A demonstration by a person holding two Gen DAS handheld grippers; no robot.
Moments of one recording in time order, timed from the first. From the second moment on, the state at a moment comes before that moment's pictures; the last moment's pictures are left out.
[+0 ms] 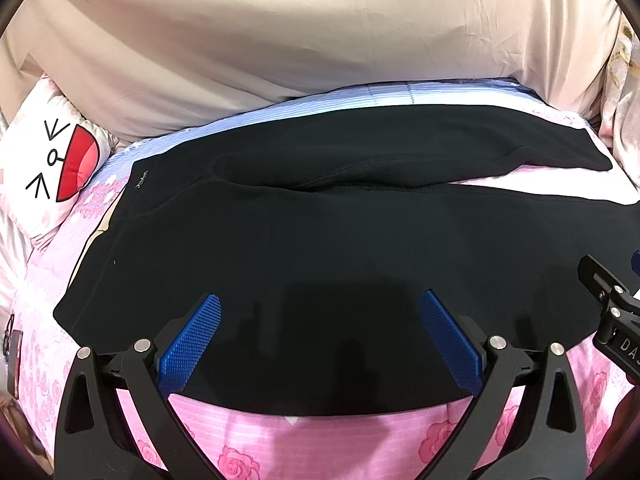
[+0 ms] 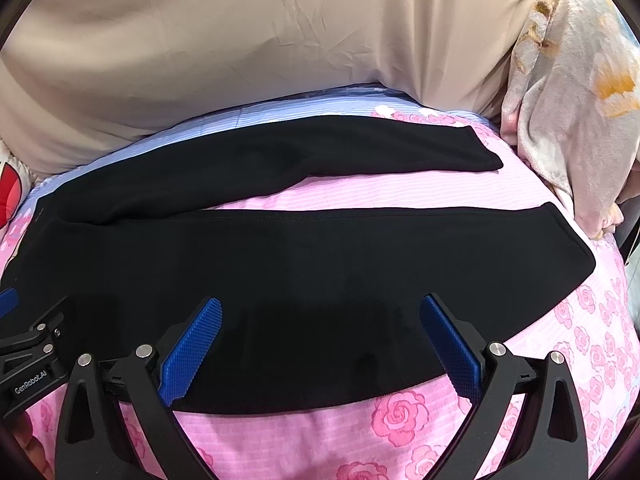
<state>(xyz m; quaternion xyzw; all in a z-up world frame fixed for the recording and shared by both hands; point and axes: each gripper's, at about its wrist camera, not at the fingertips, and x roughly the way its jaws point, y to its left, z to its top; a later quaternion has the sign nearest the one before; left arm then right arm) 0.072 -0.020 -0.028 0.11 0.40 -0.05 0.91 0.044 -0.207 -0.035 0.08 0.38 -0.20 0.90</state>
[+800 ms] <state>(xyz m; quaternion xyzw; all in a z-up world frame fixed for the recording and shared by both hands) 0.353 0.261 -0.021 -0.05 0.44 0.10 0.89 0.217 -0.555 -0.028 0.12 0.40 -0.21 0.88</state>
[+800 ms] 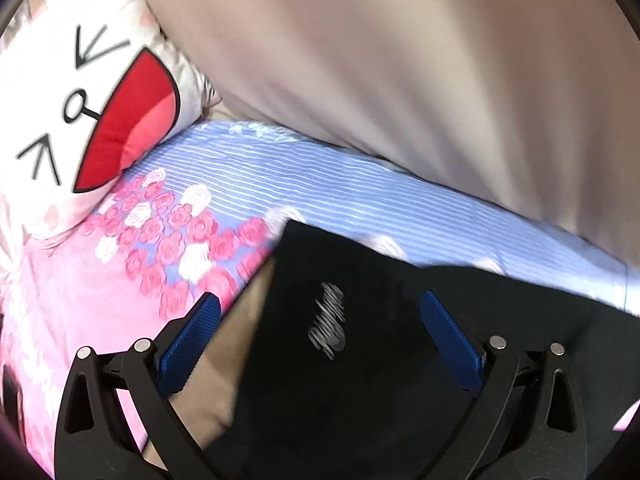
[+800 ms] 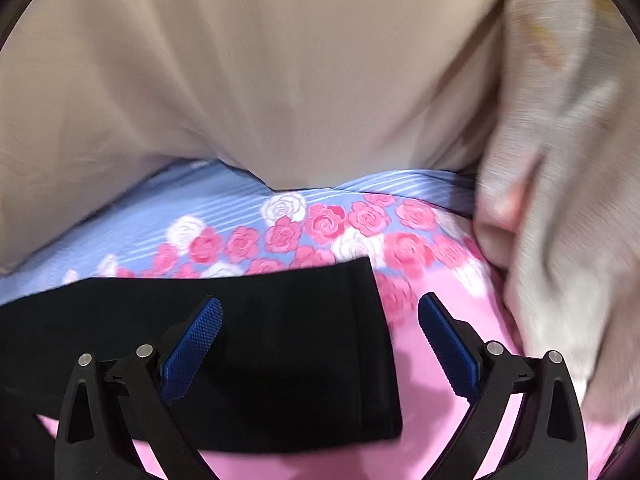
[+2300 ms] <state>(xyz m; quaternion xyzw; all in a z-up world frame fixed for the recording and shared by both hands) 0.077 0.316 -0.010 -0.10 0.44 0.02 0.89 -0.041 -0.512 0.035 0.15 0.33 -0.15 0.92</state>
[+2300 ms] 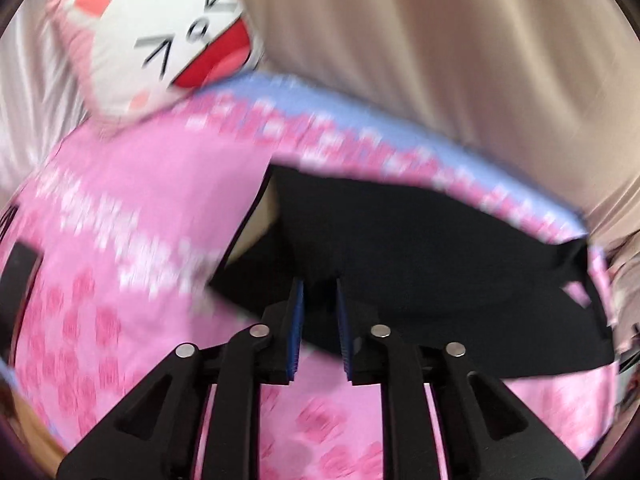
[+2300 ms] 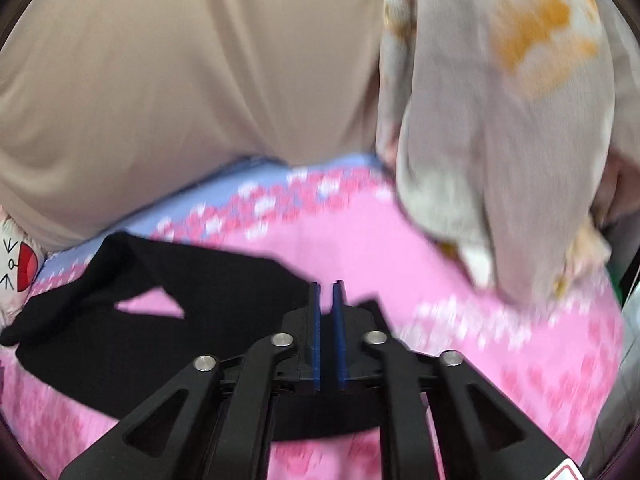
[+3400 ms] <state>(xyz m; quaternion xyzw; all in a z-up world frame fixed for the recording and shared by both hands) 0.111 0.305 -0.062 -0.35 0.45 -0.02 0.82 -0.087 -0.511 -0.007 0.24 0.35 -0.29 0.86</state>
